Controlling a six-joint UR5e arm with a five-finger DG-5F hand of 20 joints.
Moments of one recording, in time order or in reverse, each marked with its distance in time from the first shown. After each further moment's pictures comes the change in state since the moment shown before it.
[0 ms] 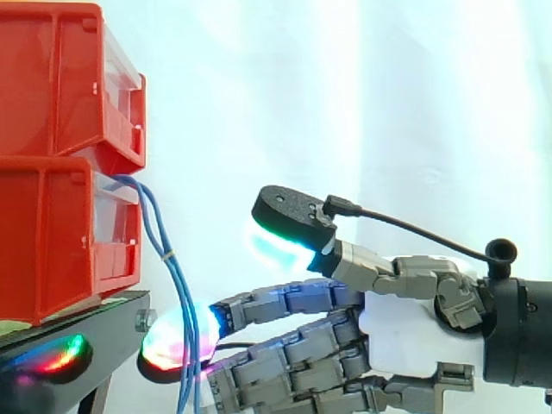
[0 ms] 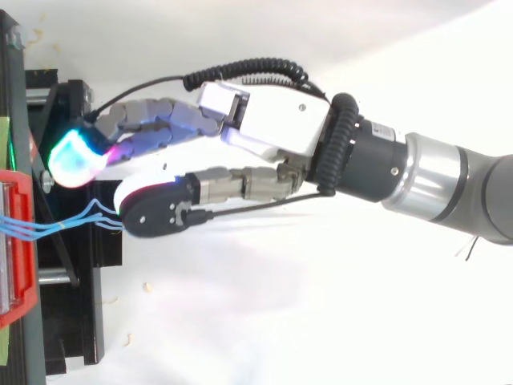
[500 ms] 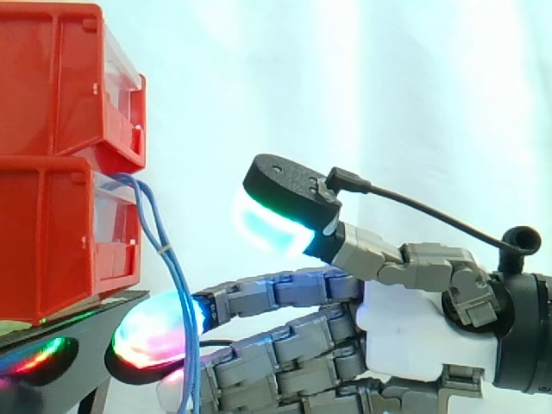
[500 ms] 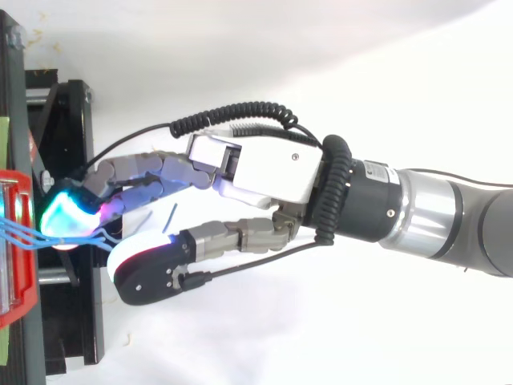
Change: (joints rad) arm 0.042 -0.003 0.004 0.033 -0.007 0.001
